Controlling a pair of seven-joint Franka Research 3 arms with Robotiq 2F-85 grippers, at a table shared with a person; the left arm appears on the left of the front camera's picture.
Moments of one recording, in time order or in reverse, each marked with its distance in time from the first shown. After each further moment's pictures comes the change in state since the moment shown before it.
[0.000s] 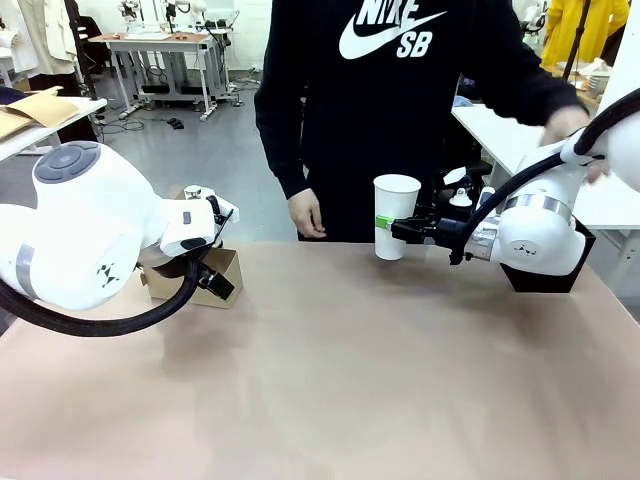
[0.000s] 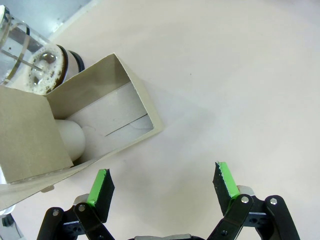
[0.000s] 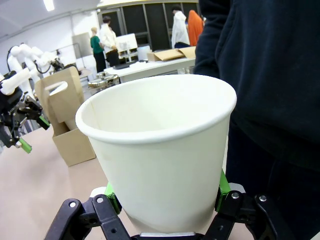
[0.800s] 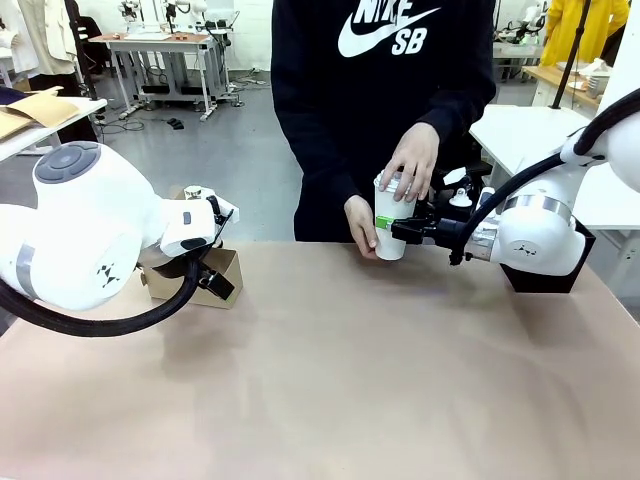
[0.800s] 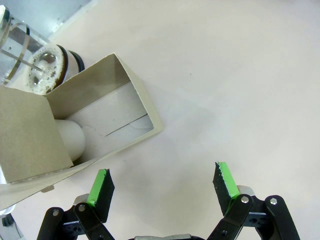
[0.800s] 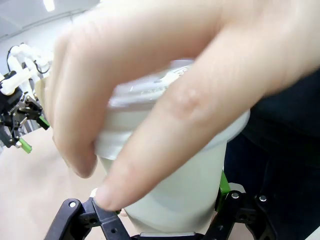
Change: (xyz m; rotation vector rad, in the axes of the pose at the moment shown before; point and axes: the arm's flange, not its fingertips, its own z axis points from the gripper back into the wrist) left arm 0.000 0.000 0.000 0.000 0.000 0.000; right arm 0.000 0.000 0.000 0.000 0.000 0.000
